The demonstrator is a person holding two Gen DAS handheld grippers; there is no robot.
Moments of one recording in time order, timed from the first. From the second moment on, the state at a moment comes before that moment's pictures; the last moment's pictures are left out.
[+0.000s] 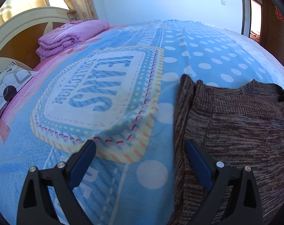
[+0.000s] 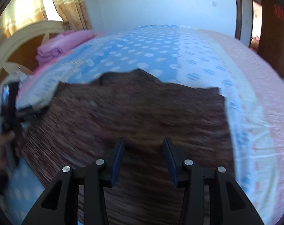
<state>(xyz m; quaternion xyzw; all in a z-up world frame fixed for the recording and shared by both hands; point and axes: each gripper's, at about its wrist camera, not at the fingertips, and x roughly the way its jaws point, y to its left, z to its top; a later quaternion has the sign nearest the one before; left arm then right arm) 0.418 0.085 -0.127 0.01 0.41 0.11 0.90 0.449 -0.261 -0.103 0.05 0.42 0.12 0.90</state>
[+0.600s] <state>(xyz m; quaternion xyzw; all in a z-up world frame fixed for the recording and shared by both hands) 0.418 0.106 -0.133 -0.06 0.42 0.07 0.90 0.495 -0.215 -0.090 0.05 0.39 0.06 0.92</state>
